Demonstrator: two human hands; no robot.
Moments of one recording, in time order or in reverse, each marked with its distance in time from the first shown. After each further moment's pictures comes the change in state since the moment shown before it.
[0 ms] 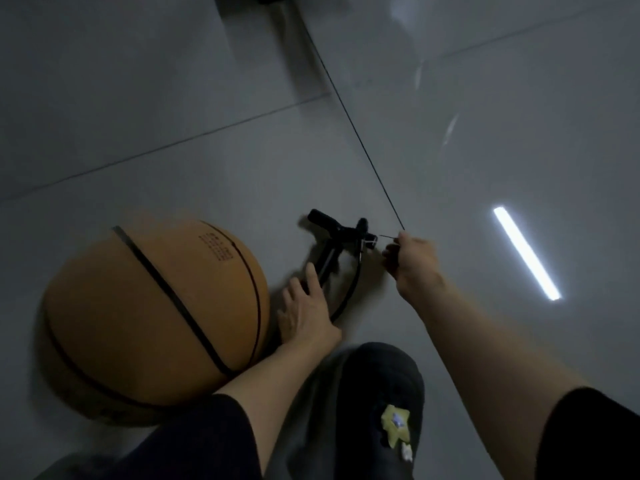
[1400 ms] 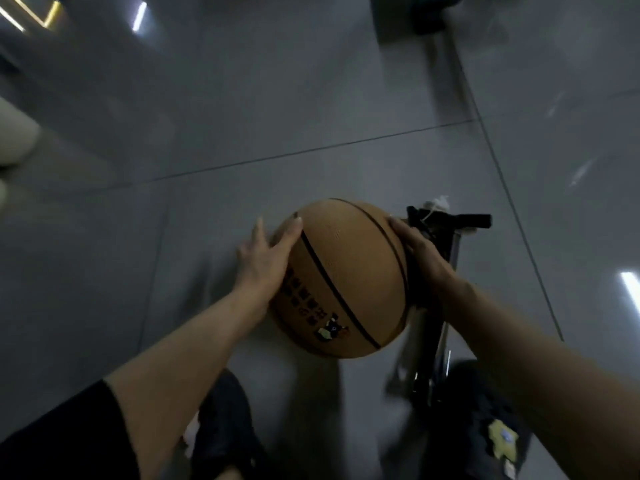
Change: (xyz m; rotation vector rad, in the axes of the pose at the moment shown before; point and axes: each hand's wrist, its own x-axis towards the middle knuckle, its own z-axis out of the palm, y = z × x) left_hand -0.086 -0.166 -0.158 -0.929 0.341 -0.334; right_hand -0.144 0.013 0.099 -0.599 -0.817 -0.190
